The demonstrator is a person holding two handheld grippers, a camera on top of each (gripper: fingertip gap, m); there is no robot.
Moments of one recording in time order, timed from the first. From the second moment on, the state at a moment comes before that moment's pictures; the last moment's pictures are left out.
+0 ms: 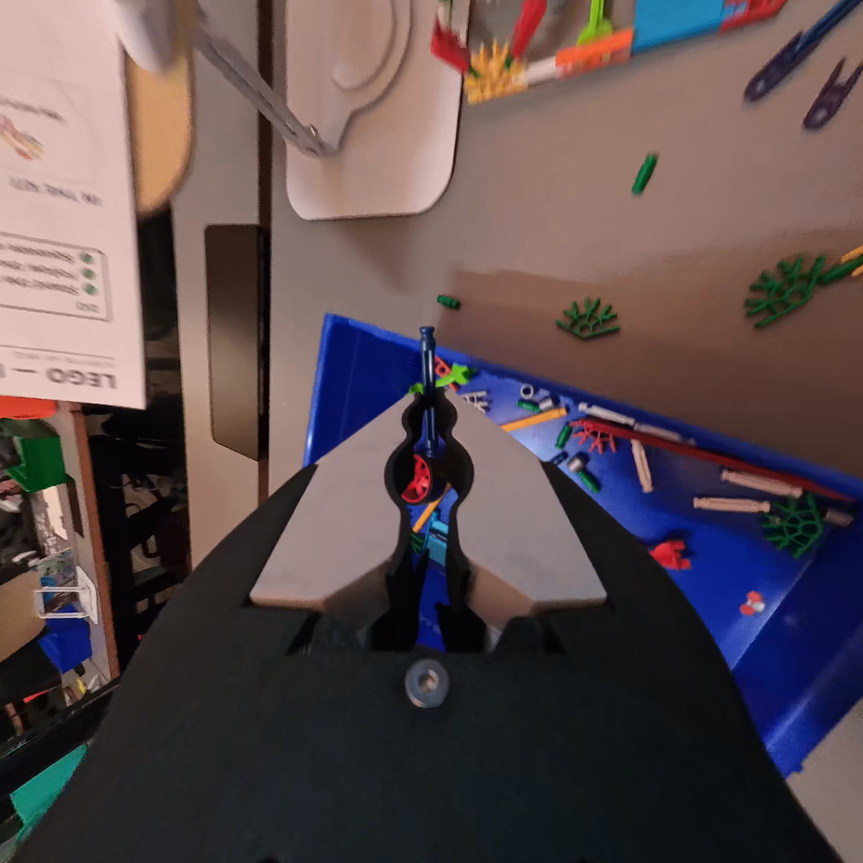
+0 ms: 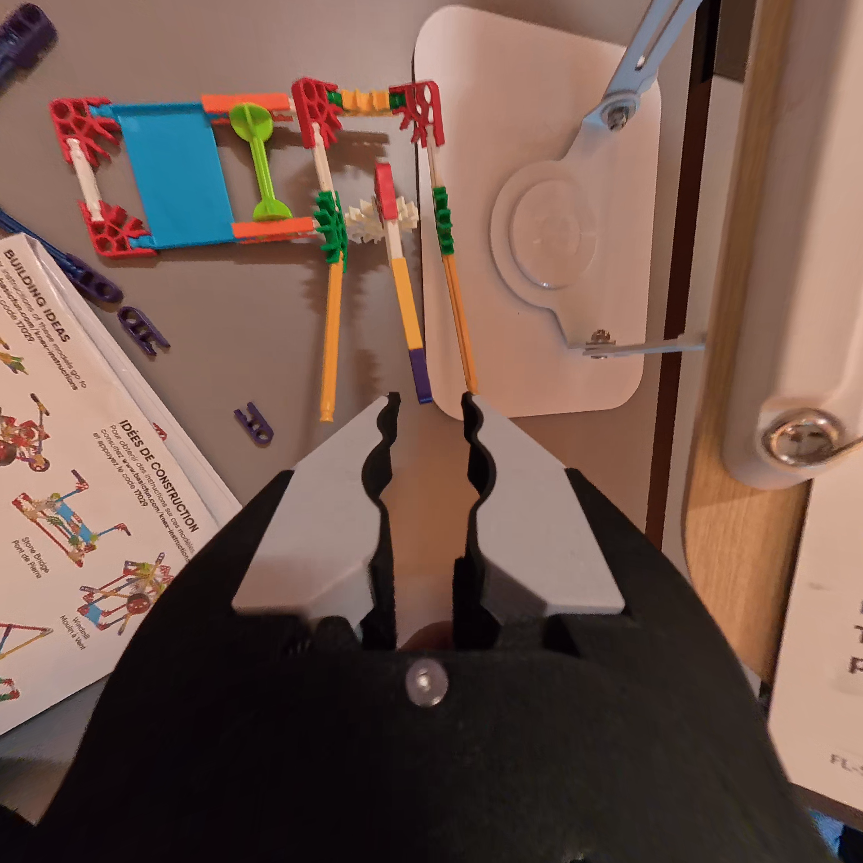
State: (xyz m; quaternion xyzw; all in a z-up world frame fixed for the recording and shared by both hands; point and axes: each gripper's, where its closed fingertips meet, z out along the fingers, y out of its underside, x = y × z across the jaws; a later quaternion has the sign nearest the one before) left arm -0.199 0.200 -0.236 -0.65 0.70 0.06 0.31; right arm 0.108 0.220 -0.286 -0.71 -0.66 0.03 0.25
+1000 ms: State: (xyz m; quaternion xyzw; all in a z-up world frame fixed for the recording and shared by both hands) left arm -0.026 0.175 -0.232 -0.64 0.64 -0.08 0.41; right arm -0.028 0.171 -0.215 -0.49 -0.73 0.04 0.48
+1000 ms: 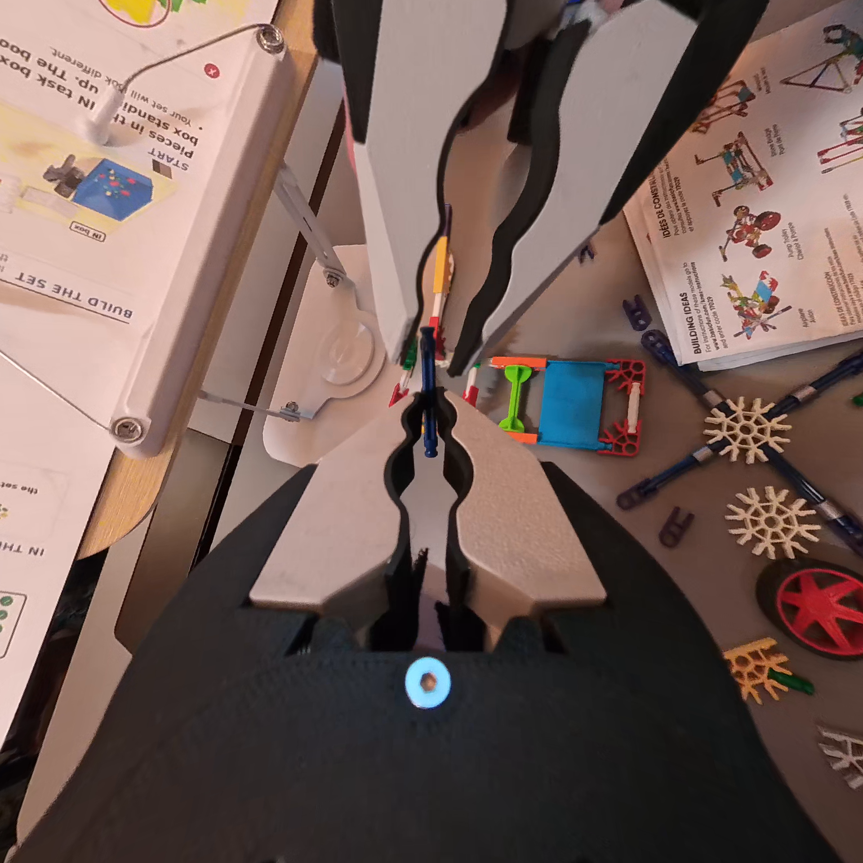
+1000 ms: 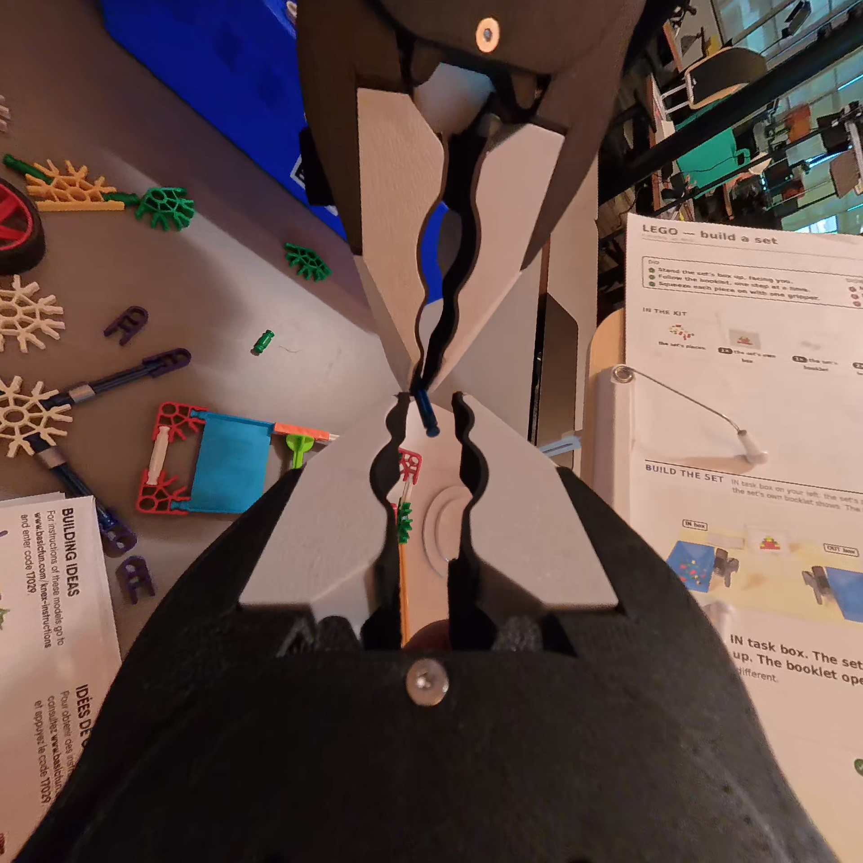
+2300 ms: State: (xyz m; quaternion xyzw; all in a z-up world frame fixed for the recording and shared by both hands) left arm -0.014 0.156 -0.245 -0.65 0.65 -0.14 0.37; right arm -0.021 0.161 -0.248 -0.49 -0.77 0.04 0.40
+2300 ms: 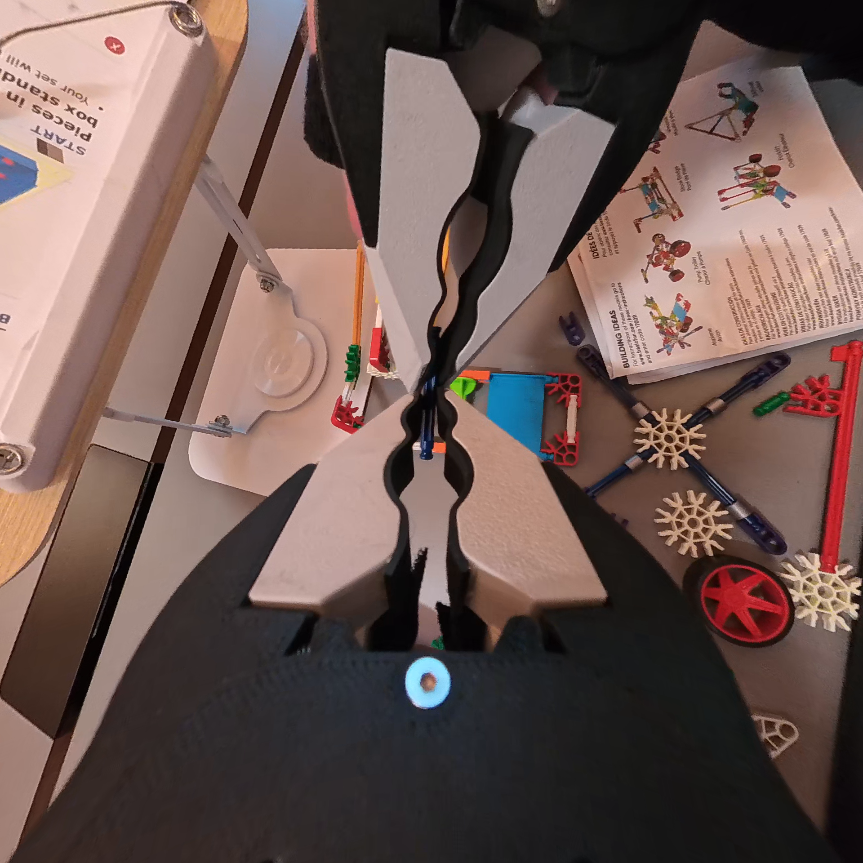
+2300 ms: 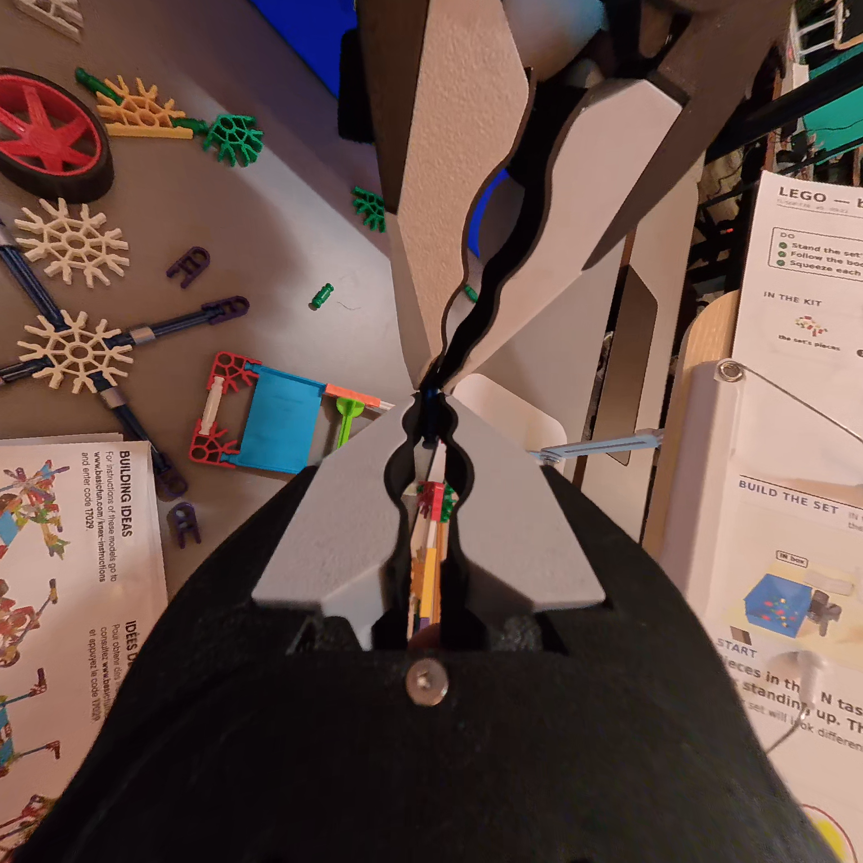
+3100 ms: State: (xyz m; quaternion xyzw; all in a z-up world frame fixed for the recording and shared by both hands) left arm -0.057 0.158 -0.223 -0.66 0.63 -0.09 0.39; right arm -0.012 0.155 -0.246 -0.51 -0.77 0.10 0.38
